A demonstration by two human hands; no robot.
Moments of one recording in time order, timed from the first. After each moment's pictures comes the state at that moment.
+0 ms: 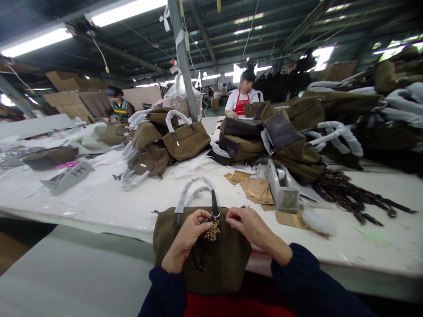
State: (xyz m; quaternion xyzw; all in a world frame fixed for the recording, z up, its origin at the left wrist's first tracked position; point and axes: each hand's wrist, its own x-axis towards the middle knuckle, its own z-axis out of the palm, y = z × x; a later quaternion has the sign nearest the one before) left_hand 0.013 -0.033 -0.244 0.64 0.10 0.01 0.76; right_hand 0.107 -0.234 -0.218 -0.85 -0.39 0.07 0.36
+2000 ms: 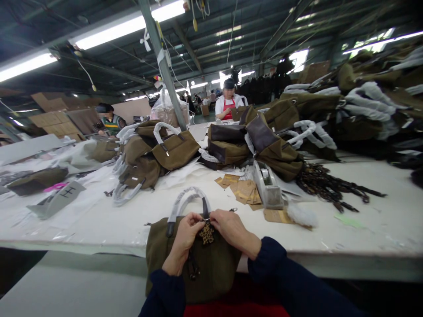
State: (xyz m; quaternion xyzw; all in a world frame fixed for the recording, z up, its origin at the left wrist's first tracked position) left_hand 0.035 -0.044 -0.246 0.70 0.16 0.08 0.69; right_hand 0.105 -0.209 -0.234 -0.88 -0.41 -0.02 0.22
